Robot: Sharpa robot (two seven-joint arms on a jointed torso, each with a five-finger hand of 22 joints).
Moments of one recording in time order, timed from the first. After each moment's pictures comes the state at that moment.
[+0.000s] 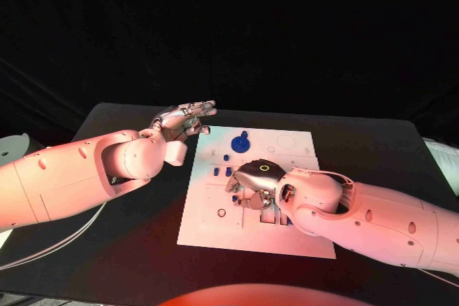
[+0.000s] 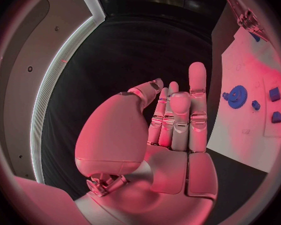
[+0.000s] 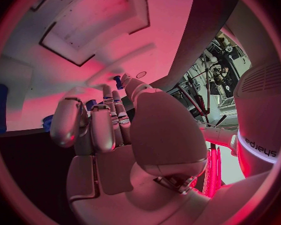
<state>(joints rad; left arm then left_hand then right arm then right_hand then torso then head) 1.20 -0.86 -0.03 1.55 0.27 -0.24 0.32 1.33 -0.13 0.49 -0.01 0.13 1.03 0.18 0.12 0.07 1.15 0.10 0.19 0.08 1.29 0.01 1.15 0.66 0.16 1.30 0.11 0.58 0.74 1.01 -0.66 0.00 1.65 -1.82 -0.14 -0.15 1.39 -0.16 0.34 0.14 0.05 1.02 0.14 0.06 0.07 1.02 0.11 0.07 0.06 1.47 0.01 1.33 1.24 0.08 1.38 0.11 1.25 1.15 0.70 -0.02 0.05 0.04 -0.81</state>
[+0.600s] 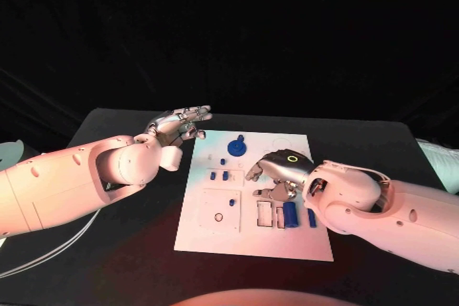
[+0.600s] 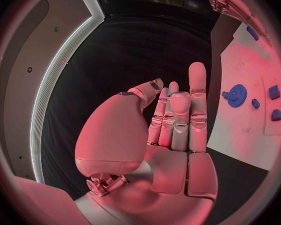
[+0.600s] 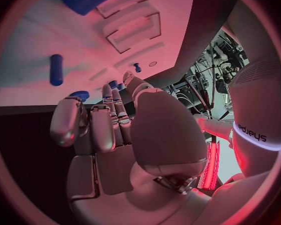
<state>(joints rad) 1.20 -0.87 -0.03 1.54 0.26 -0.24 0.32 1.33 -0.13 0.49 -0.01 0.13 1.03 0.18 0.12 0.07 1.15 0.10 0.19 0.08 1.29 0.01 1.15 0.66 0.16 1.30 0.11 0.58 0.74 1.05 -0.85 0.02 1.77 -1.80 -0.22 -0.16 1.40 -0.15 0.31 0.12 0.05 1.03 0.14 0.06 0.07 1.06 0.09 0.13 0.07 1.47 0.01 1.34 1.25 0.08 1.39 0.11 1.25 1.15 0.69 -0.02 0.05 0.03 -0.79</state>
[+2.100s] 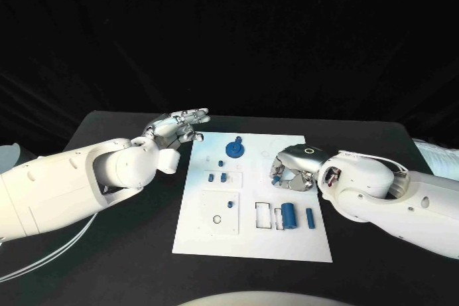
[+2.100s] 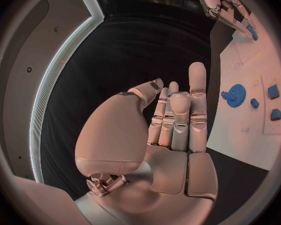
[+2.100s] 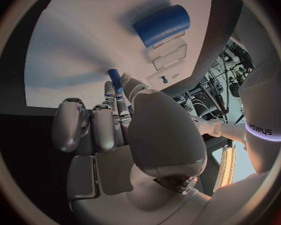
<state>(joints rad) 1.20 -0.87 -0.04 1.54 0.26 -0.23 0.32 1.33 -0.13 0.49 -0.01 0.13 1.03 0.18 0.12 0.07 1.15 0.10 0.19 0.08 1.29 0.01 1.15 0.66 0.16 1.30 0.11 0.58 0.74 1.08 -0.90 0.03 1.70 -1.78 -0.12 -0.21 1.45 -0.12 0.33 0.15 0.05 1.15 0.10 0.08 0.08 1.18 0.05 0.14 0.06 1.47 -0.01 1.33 1.23 0.08 1.42 0.08 1.27 1.18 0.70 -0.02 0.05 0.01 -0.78</state>
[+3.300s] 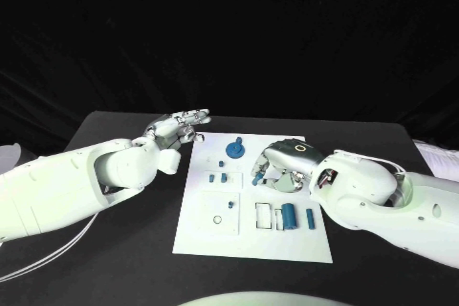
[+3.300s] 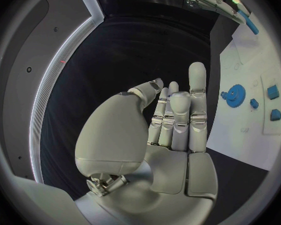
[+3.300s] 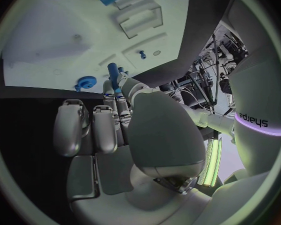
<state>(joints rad) 1.20 -0.86 -0.04 1.54 0.26 -0.23 0.31 1.33 -0.13 0.48 -0.01 0.13 1.03 0.18 0.12 0.07 1.14 0.10 0.20 0.08 1.29 0.01 1.15 0.66 0.16 1.30 0.11 0.58 0.74 1.08 -0.89 0.05 1.86 -1.77 -0.20 -0.21 1.46 -0.10 0.42 0.10 0.05 1.20 0.11 0.09 0.10 1.23 0.06 0.10 0.06 1.47 -0.02 1.36 1.26 0.08 1.44 0.07 1.30 1.22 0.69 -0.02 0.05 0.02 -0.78</state>
